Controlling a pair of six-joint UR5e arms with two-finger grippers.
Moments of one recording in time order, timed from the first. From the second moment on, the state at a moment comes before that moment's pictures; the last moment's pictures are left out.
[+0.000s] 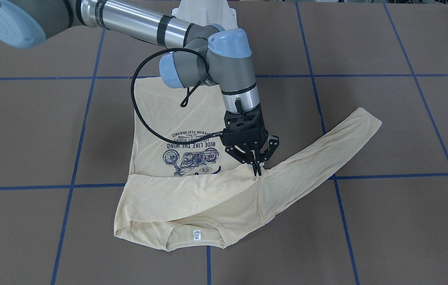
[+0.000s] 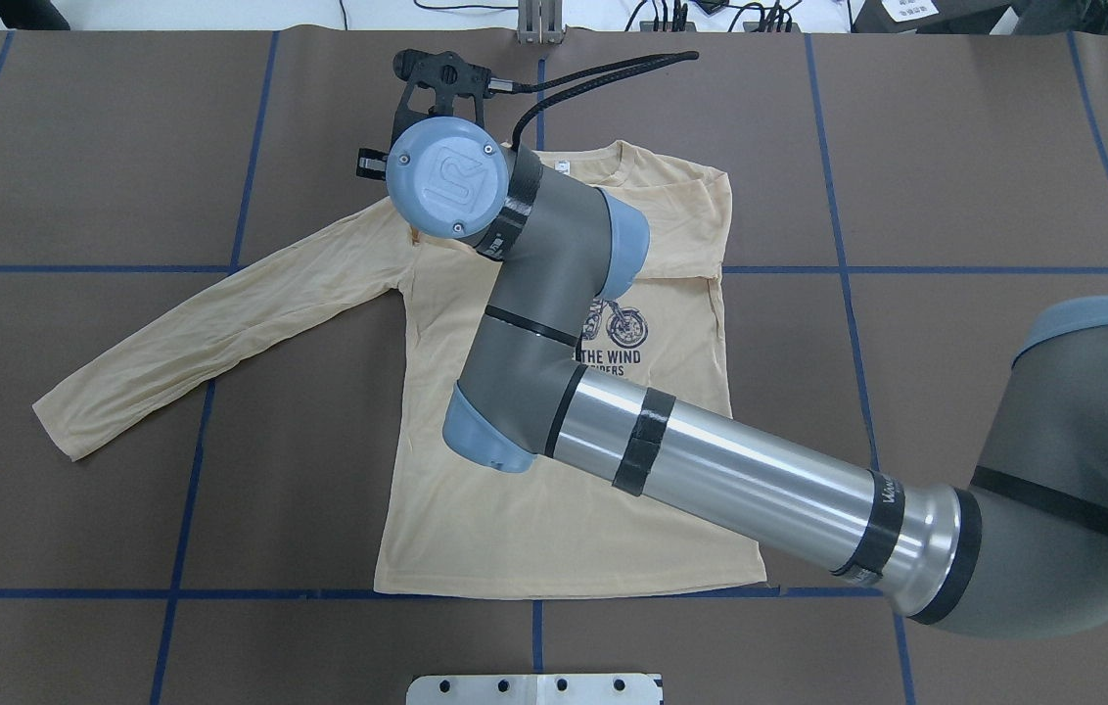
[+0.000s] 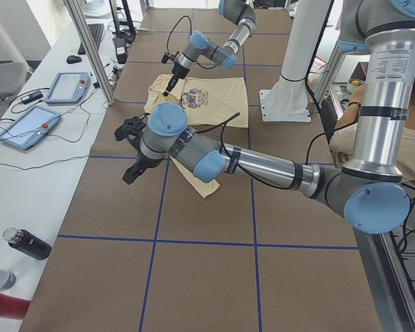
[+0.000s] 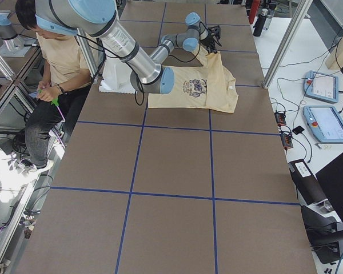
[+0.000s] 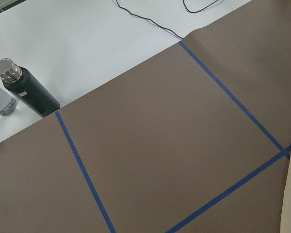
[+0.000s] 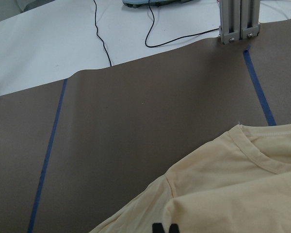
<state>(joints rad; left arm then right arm) -1.59 -1.65 -1.73 -2.02 -2.40 0.08 0.53 -0.46 1.13 -1.09 1.43 1.36</state>
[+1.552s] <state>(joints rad) -1.38 -1.62 -1.74 -2.18 -2.39 -0.13 0.85 -0.72 1.53 -1.57 1.92 1.14</state>
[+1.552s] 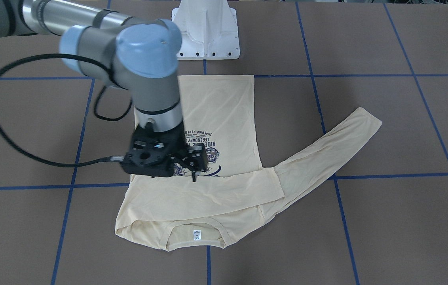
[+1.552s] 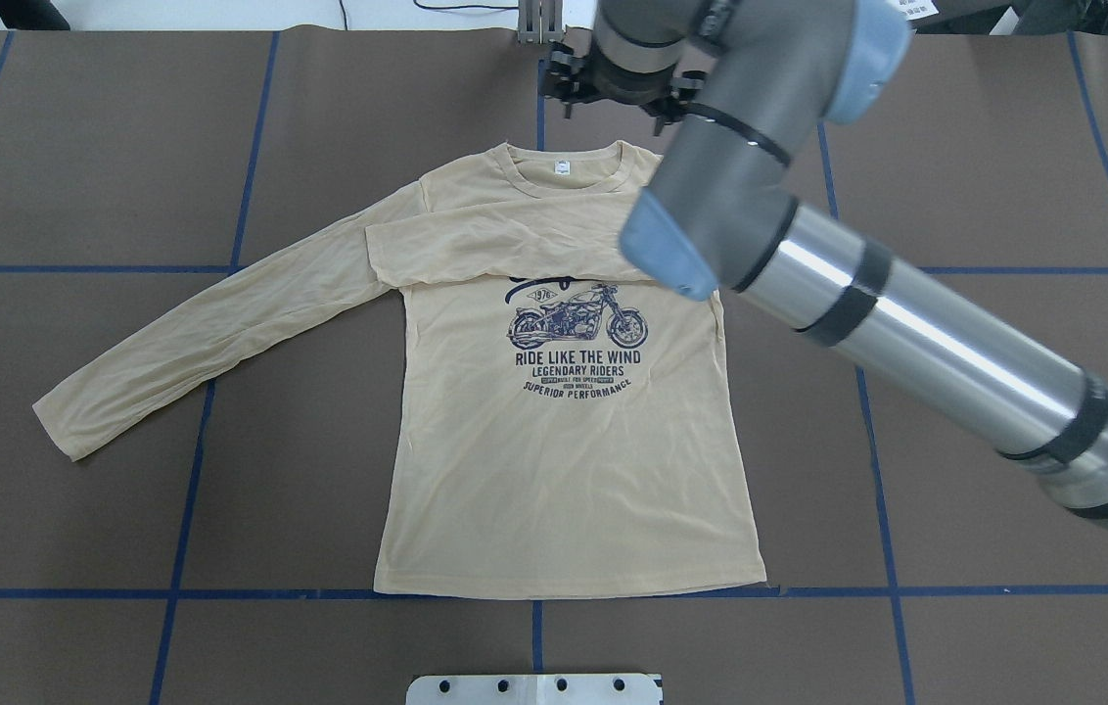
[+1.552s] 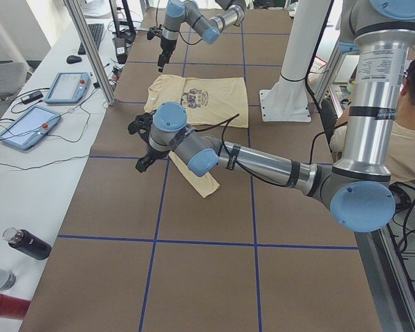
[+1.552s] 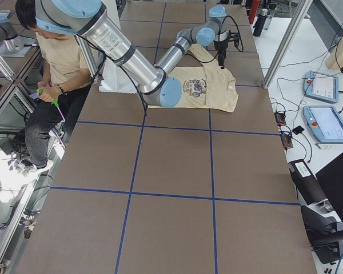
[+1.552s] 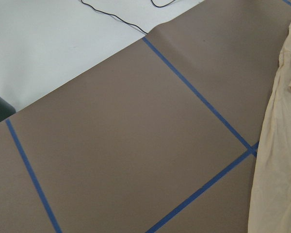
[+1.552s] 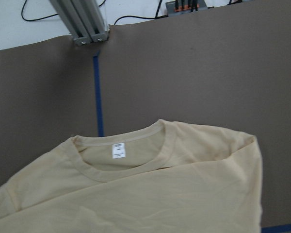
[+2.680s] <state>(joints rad) -0.92 -1.35 -1.73 -2.66 -1.93 -0.78 1.41 -1.58 1.94 -1.56 2.28 0.19</state>
